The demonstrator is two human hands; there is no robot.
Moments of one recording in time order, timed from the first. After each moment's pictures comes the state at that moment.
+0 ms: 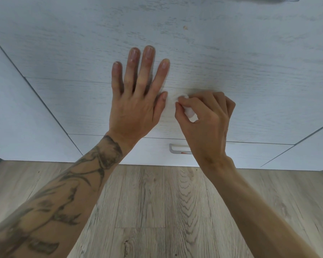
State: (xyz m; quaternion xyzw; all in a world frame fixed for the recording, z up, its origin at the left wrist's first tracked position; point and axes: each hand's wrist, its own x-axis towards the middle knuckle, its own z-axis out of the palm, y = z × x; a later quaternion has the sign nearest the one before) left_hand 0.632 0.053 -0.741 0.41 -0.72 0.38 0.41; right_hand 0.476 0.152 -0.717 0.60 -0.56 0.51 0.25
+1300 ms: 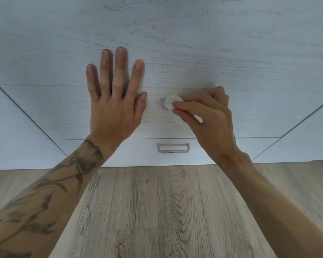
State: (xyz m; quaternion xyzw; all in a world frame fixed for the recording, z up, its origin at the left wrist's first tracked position) left_hand 0.635 0.051 -0.743 0.40 -0.73 0.38 0.40; right_hand 0.412 0.165 -0.714 0.71 -0.51 0.47 0.13
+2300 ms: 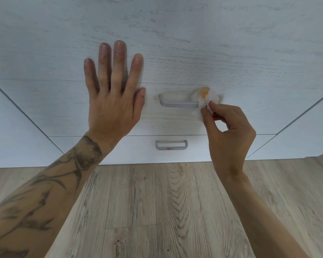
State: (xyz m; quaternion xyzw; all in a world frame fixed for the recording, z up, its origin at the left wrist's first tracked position) left_hand 0.632 0.049 -0.744 0.40 -0.72 0.39 0.41; right_hand 0.417 0.202 -0.729 0.49 -0.61 0.63 0.00
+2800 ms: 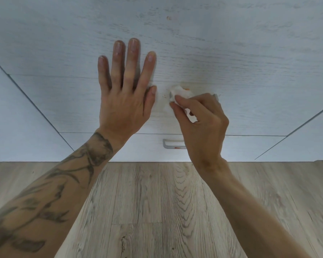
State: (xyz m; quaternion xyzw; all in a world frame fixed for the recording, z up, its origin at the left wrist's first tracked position) left_hand 0.632 0.052 -0.742 0.41 -0.72 0.39 0.40; right_hand 0.467 0.171 -0.725 0.60 -0.56 0.56 0.13
